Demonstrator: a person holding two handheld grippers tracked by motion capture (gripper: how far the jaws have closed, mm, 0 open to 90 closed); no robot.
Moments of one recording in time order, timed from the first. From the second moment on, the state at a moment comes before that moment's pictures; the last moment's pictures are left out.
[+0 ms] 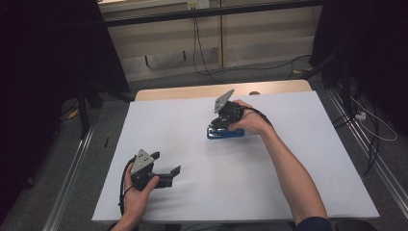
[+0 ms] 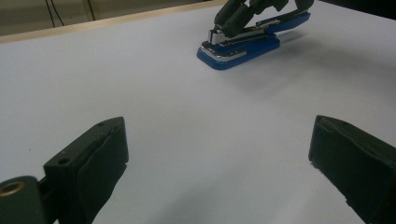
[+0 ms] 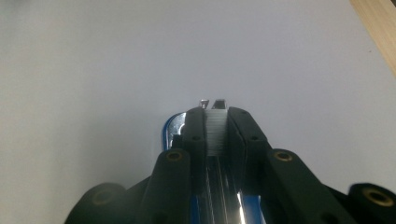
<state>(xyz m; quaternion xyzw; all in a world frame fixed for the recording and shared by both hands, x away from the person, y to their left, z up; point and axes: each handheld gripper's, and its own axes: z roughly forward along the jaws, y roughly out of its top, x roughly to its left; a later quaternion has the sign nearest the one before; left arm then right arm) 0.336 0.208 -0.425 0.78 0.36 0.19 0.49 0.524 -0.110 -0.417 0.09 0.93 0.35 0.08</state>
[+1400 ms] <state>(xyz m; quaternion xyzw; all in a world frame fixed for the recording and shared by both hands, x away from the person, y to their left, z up) 0.337 0.208 -0.425 0.78 0.35 0.19 0.49 0.525 -0.117 -0.417 0.10 0.93 0.35 0.07</state>
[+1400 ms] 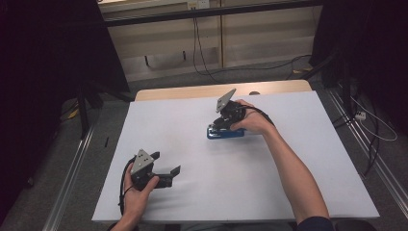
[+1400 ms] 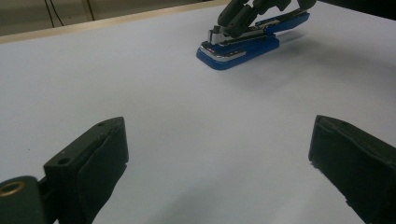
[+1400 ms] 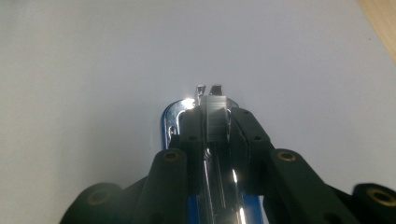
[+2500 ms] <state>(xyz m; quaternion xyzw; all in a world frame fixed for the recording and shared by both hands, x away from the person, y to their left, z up) 0.337 0.209 -0.425 0.78 0.35 0.19 0.49 0.527 -0.113 -0.421 0.10 0.93 0.35 0.07</state>
